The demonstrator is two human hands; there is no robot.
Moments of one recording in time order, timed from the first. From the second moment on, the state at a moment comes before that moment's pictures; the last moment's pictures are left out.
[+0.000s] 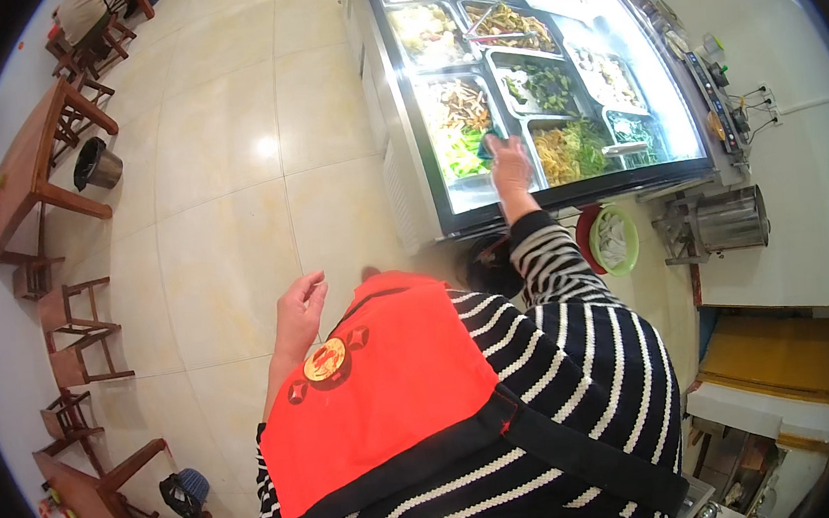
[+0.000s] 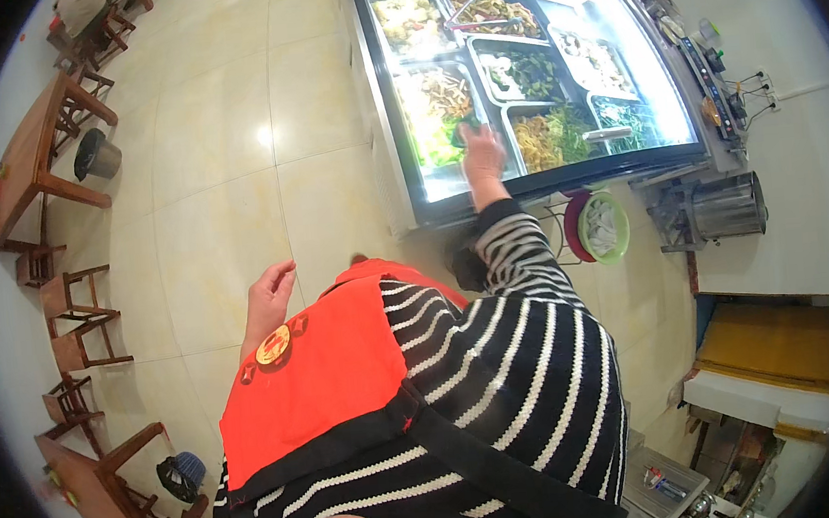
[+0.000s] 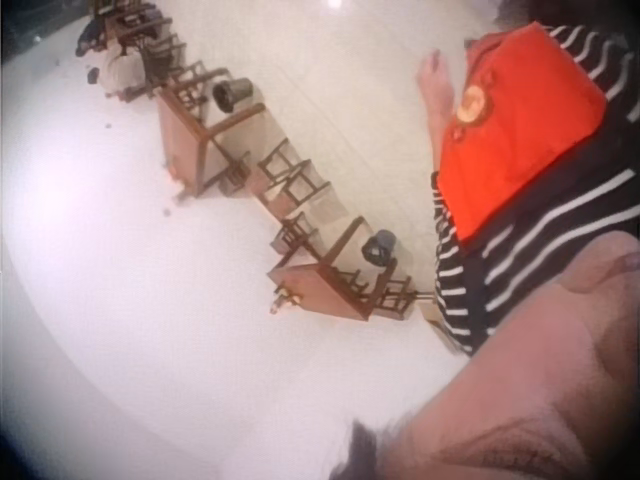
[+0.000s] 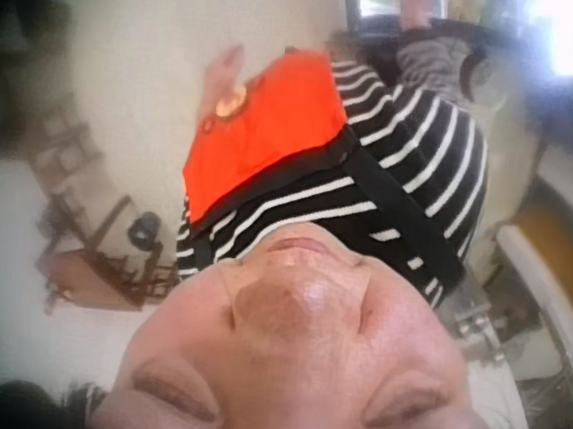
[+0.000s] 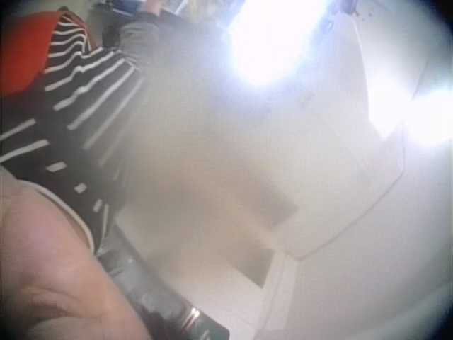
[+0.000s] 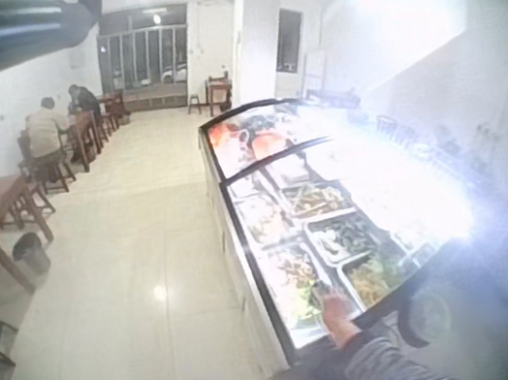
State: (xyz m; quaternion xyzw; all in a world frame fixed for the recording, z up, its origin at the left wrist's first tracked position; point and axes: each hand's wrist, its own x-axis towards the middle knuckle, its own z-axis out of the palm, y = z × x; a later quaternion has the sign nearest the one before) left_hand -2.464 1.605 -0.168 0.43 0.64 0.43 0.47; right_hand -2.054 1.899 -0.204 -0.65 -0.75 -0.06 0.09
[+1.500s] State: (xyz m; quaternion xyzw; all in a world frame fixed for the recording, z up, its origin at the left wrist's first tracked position) left_hand -2.274 2.421 -0.176 0.99 0.04 -0.09 -0.03; right_hand -2.217 2.064 -0.239 -0.94 -0.14 -0.19 0.26
